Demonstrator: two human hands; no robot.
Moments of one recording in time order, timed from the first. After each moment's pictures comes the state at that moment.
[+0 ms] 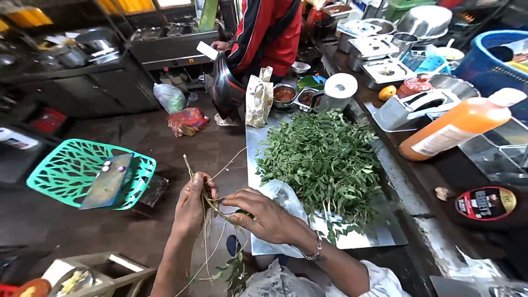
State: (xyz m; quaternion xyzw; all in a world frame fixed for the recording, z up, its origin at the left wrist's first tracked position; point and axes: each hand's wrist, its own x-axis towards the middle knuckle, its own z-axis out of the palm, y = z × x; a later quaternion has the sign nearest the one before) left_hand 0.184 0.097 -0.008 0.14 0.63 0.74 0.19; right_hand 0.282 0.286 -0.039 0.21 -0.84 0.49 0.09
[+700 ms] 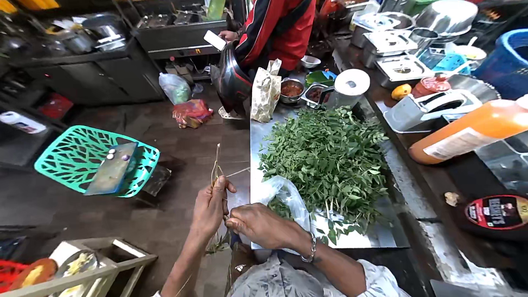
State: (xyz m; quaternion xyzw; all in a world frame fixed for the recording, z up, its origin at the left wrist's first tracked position) left_hand 0.207 0.107 -0.029 0.12 0.78 0.60 0.15; right_hand 0.285 0.268 -0.064 0.22 -0.85 0.47 -0.08
